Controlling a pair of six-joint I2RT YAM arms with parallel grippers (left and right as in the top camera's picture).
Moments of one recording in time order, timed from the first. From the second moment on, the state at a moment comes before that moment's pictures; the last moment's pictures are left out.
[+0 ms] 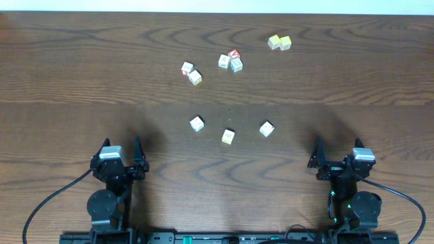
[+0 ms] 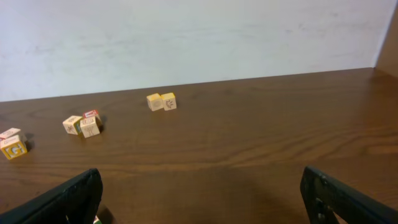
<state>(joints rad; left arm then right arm) 0.06 0.01 0.01 -0.11 0.02 -0.07 -0.01 0.01 0.01 -0.07 0.02 0.11</state>
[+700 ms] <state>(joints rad) 0.06 0.01 0.03 0.00 0.46 -0.27 -0.01 0.01 0.01 0.05 -0.35 0.63</state>
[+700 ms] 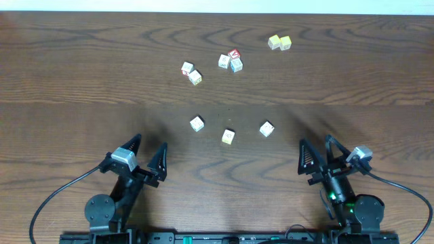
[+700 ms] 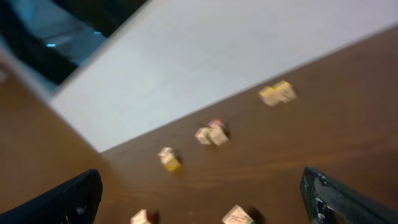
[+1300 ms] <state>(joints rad) 0.06 0.79 0.97 -0.92 0.53 -0.08 -0.01 0.40 0.55 -0.44 -0.48 0.40</state>
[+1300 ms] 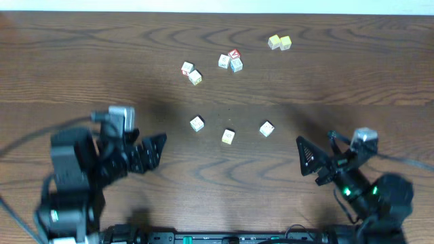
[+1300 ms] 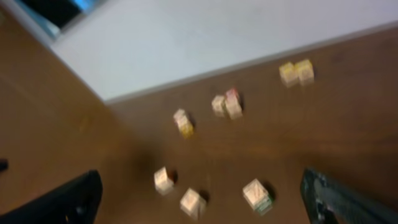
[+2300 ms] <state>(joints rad) 0.06 1.08 1.28 -1.12 0.57 -0.04 0.08 1.08 1.10 -0.91 -0.80 0.21</state>
